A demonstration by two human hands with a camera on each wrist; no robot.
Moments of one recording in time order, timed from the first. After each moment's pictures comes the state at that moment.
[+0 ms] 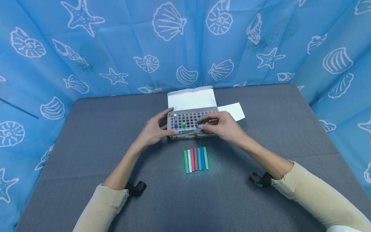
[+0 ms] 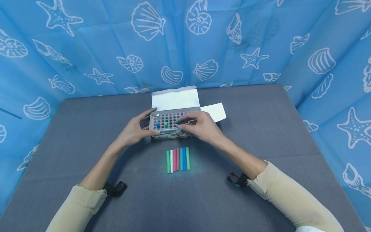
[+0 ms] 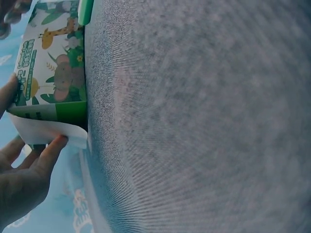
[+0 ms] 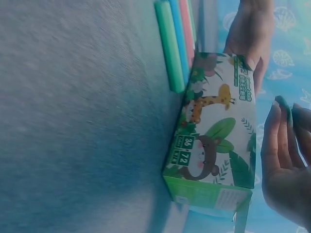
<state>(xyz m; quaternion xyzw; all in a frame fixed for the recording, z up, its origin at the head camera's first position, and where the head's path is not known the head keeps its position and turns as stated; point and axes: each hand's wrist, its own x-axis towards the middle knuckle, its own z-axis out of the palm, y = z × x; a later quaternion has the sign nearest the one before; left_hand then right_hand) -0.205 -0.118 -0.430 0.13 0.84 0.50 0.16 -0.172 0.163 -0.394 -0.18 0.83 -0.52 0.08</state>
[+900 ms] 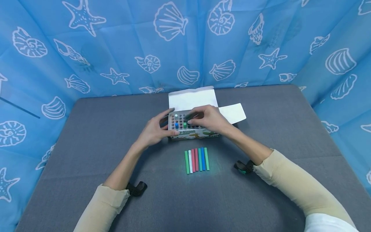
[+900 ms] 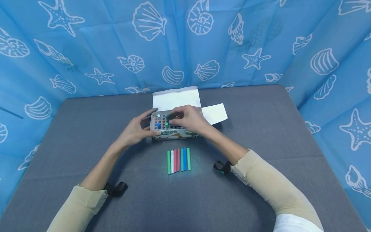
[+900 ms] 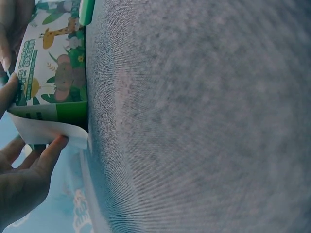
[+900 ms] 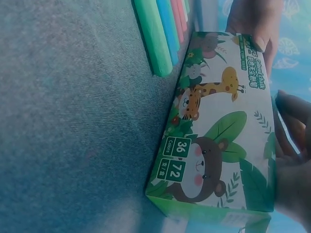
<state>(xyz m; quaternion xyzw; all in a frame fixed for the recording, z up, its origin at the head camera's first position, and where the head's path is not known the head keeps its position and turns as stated) -0.206 -0.121 -0.429 0.15 0.83 0.51 0.16 -0.214 0.131 -0.401 -0.22 0.85 -0.47 0.10</state>
